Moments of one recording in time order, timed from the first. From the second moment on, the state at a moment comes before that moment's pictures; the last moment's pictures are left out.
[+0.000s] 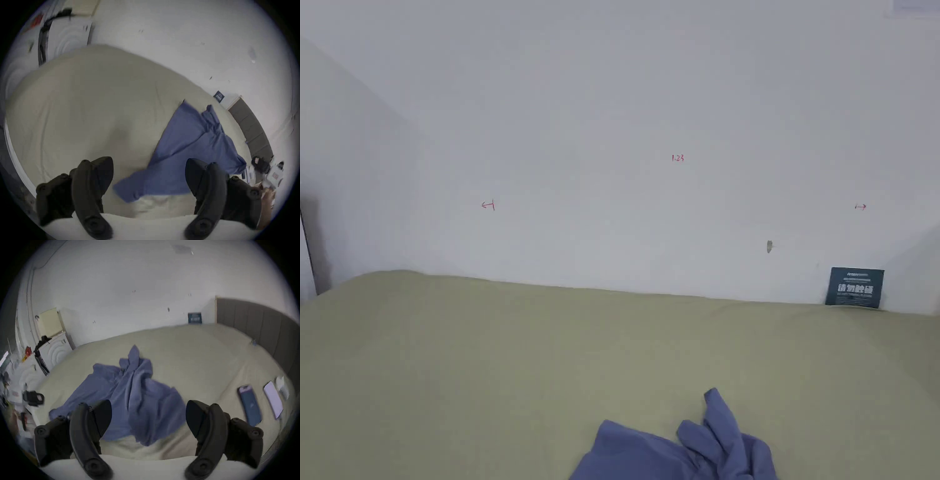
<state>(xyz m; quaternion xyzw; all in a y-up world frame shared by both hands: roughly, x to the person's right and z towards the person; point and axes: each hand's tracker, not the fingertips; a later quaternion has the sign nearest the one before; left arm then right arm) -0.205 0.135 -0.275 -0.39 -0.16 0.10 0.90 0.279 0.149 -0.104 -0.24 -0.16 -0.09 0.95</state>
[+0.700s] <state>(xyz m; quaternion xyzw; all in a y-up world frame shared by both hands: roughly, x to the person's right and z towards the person) -0.203 0.155 -0.276 -0.43 -0.23 -0.01 0.87 0.245 0.149 -0.102 -0.24 -0.16 -0.05 0.96</state>
